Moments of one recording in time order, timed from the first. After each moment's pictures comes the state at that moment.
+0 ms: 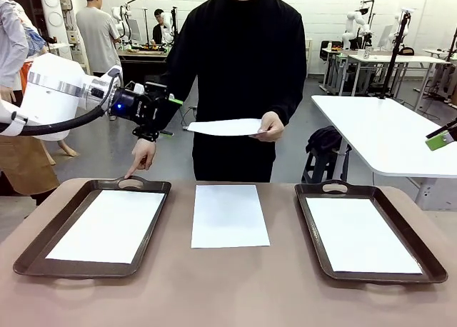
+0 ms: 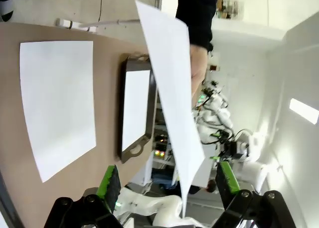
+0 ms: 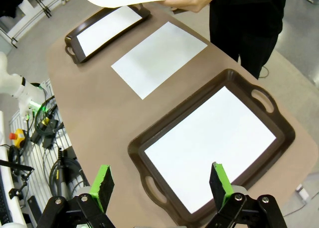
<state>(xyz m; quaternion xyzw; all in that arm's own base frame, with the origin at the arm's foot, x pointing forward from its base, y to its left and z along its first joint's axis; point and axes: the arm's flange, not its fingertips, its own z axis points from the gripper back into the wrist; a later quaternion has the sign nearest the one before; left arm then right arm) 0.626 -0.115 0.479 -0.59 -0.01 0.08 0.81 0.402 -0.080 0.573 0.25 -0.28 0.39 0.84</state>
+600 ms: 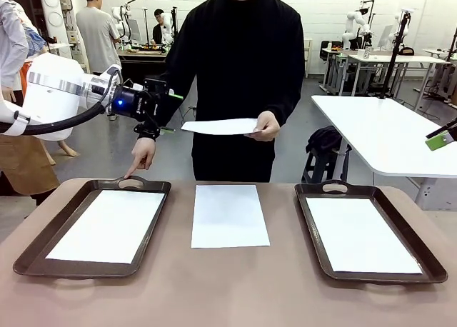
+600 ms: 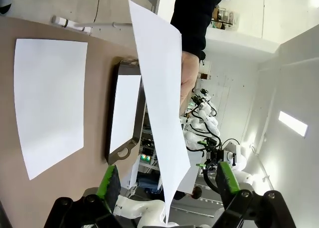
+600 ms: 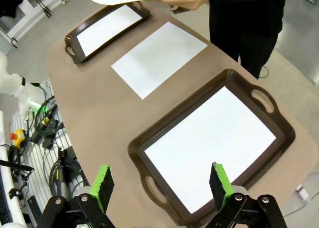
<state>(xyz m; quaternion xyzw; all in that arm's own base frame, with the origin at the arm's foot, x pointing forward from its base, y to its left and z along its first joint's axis) 0.628 -0.116 0.482 -0.60 0.00 0.11 0.79 0.402 -0.080 0.573 0.25 -0.28 0.39 0.84</state>
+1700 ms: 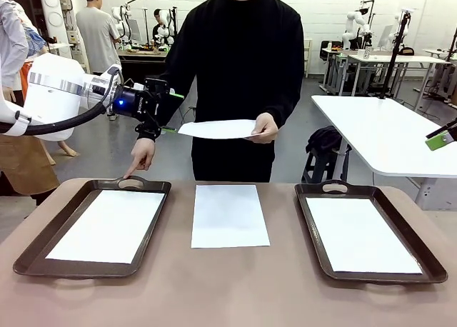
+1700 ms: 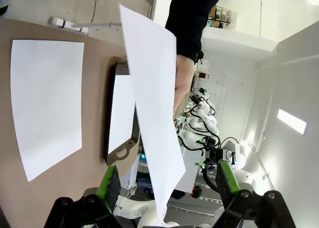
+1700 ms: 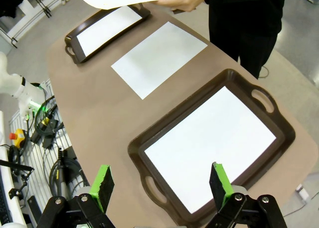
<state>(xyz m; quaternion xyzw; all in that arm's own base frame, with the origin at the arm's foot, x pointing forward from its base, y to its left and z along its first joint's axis) 0.628 -0.118 0.482 -0.60 0.00 0.10 0.79 0.402 -0.080 0.573 0.25 -0.28 0.39 0.84</state>
